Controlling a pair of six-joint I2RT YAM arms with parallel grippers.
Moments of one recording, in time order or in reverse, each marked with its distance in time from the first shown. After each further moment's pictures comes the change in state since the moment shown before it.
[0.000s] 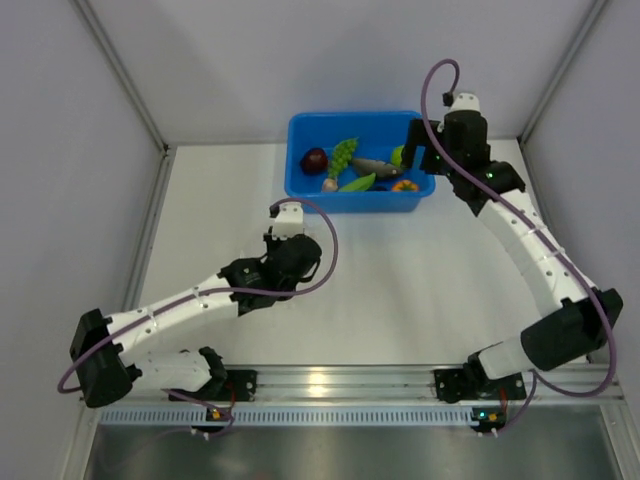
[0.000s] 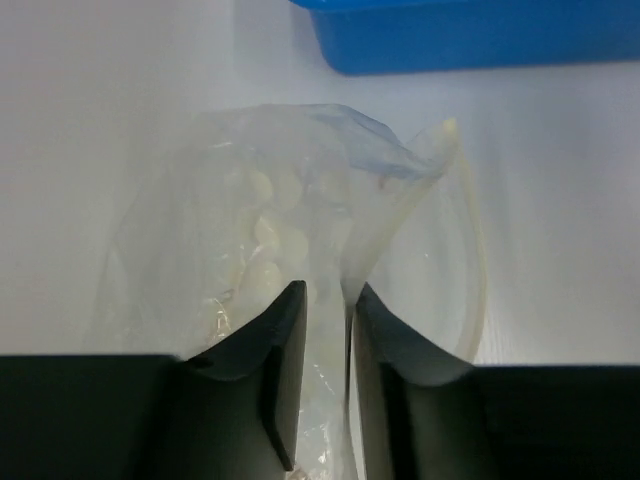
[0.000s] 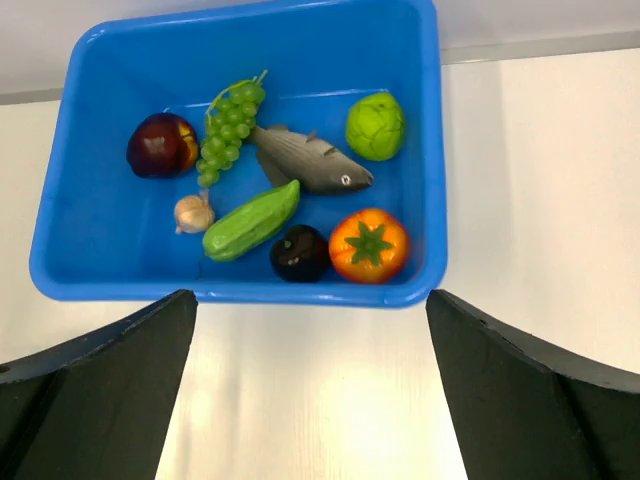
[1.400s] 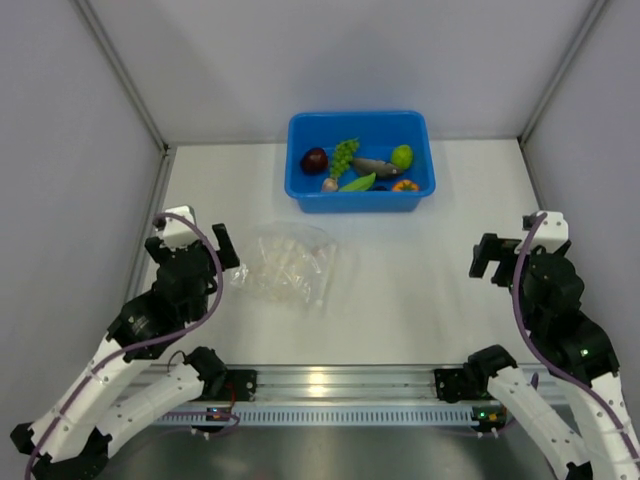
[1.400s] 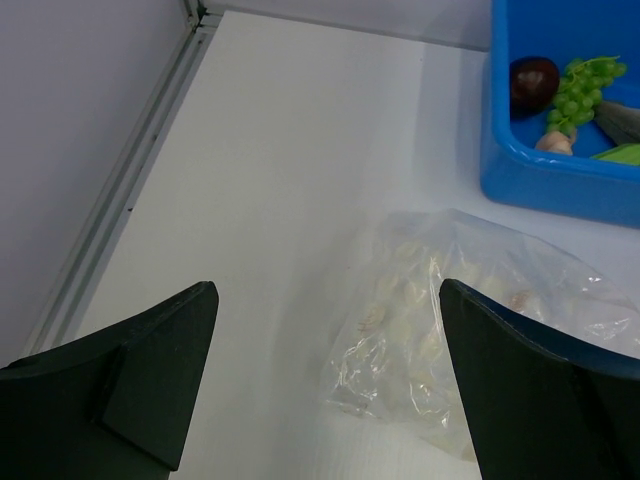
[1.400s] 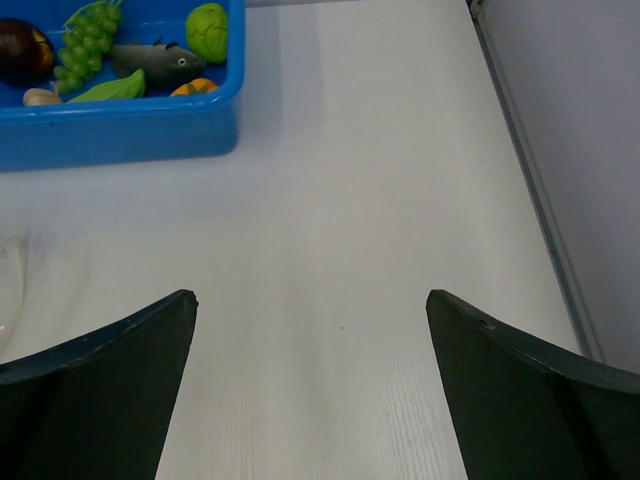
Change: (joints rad) left arm 0.268 -0.559 -0.015 -0.190 0.013 0.208; right arm -0.006 -1.053 -0.658 -0.271 0.203 -0.147
